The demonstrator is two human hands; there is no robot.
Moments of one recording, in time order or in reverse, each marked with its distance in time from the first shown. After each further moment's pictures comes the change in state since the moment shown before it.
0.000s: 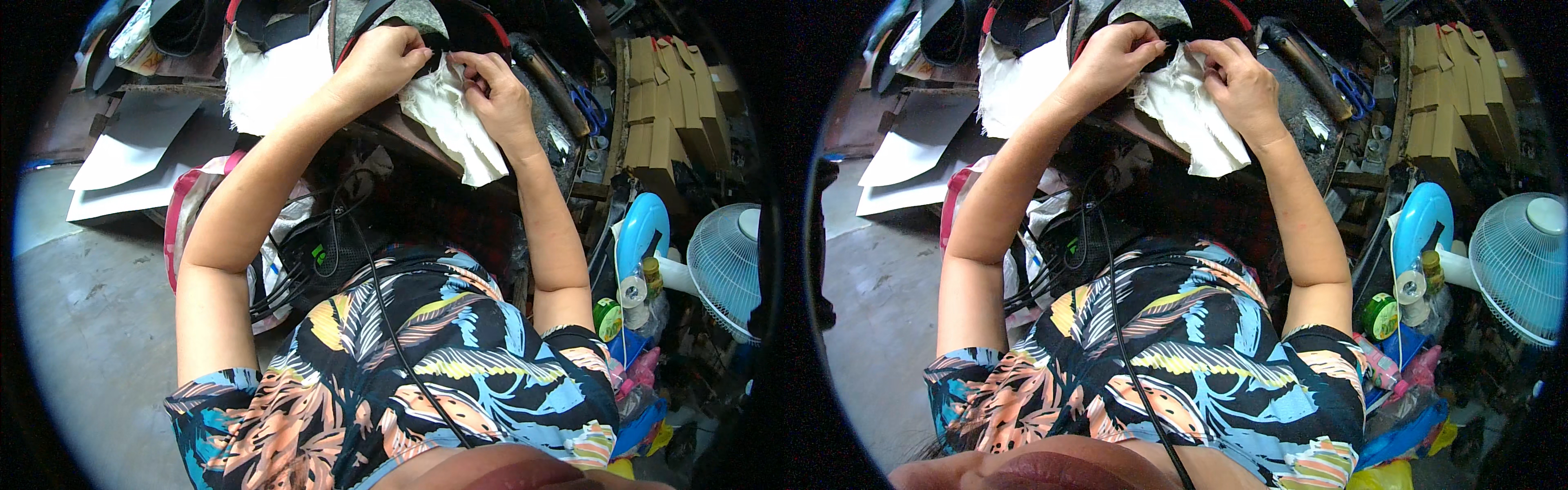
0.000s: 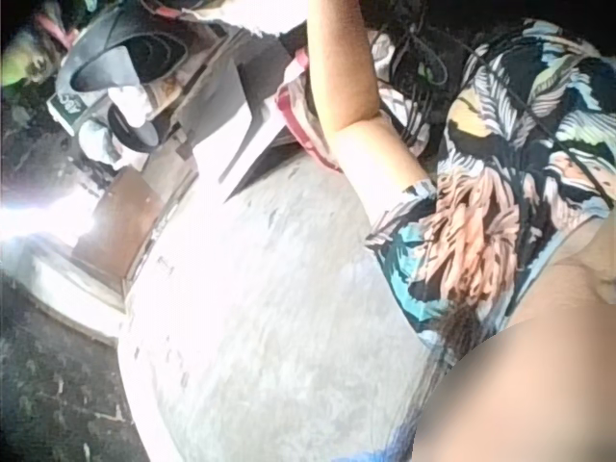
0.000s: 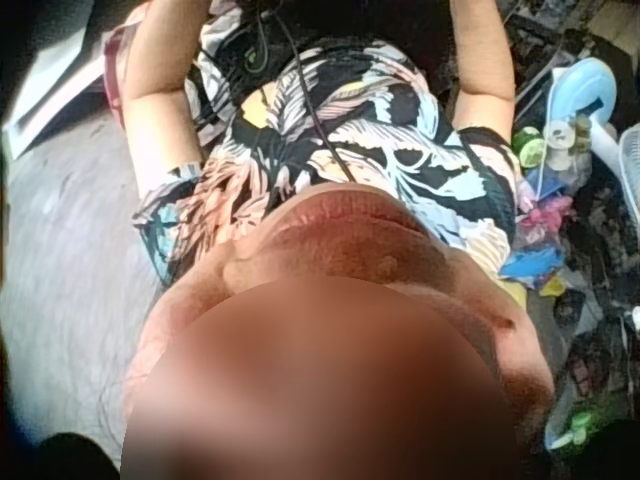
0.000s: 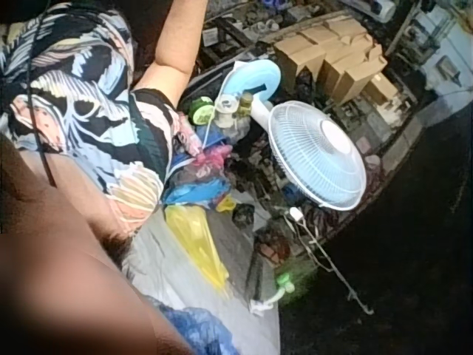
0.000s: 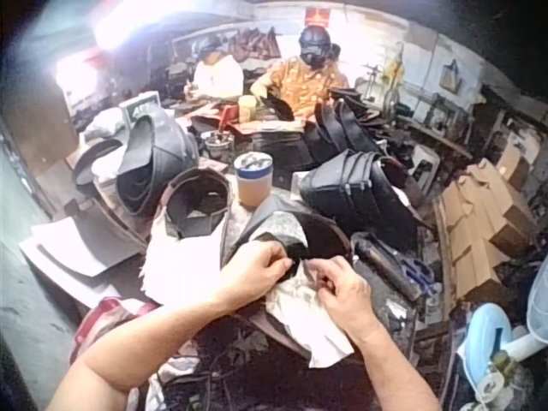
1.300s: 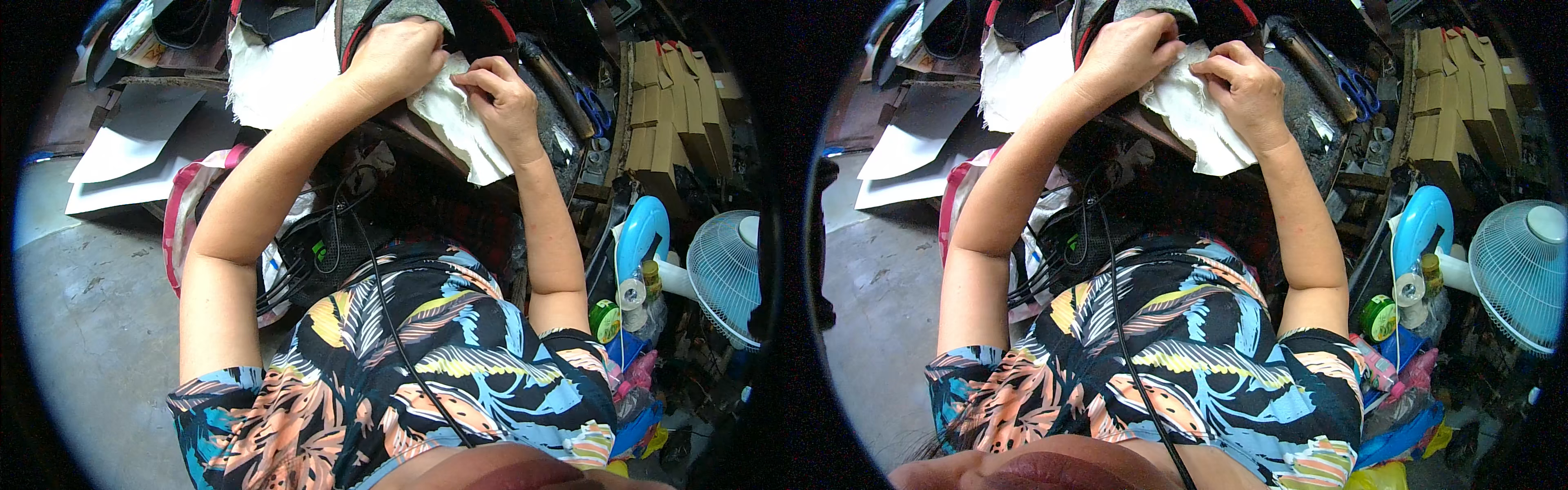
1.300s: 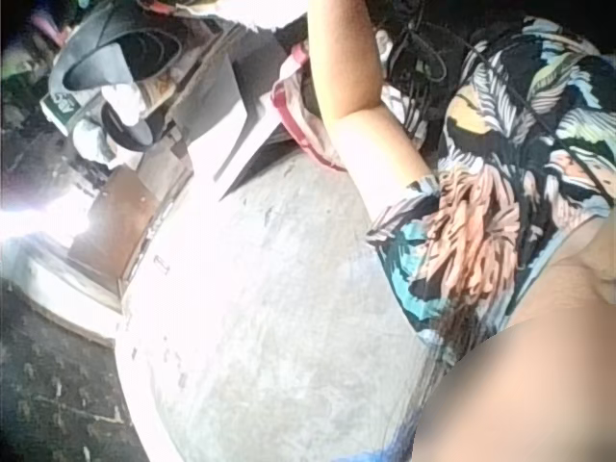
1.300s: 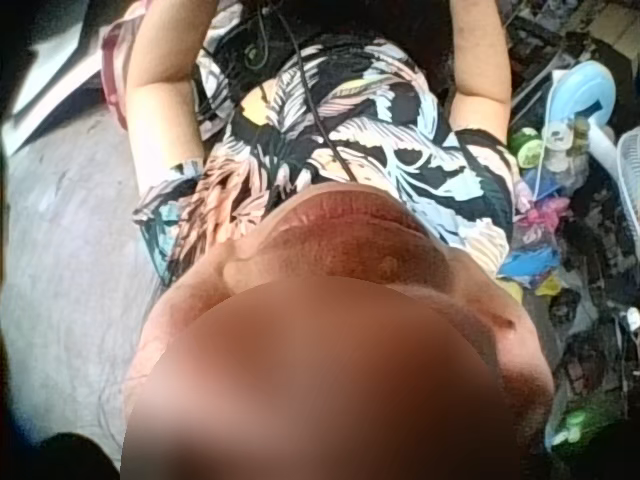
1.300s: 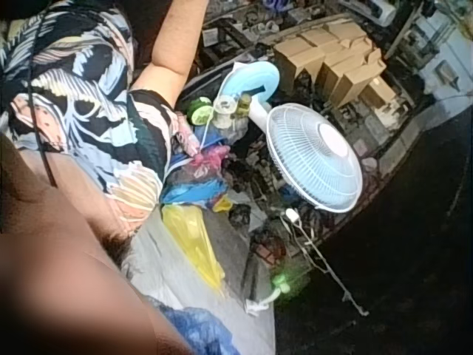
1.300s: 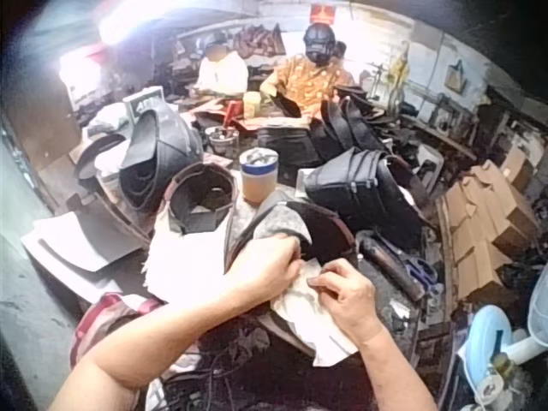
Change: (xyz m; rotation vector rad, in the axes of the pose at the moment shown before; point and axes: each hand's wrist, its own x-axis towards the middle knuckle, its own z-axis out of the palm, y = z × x) left_hand 0.005 0.003 0.010 0.424 0.042 0.141; right_hand -0.005 0.004 0.001 -0.117 0.054 -0.213
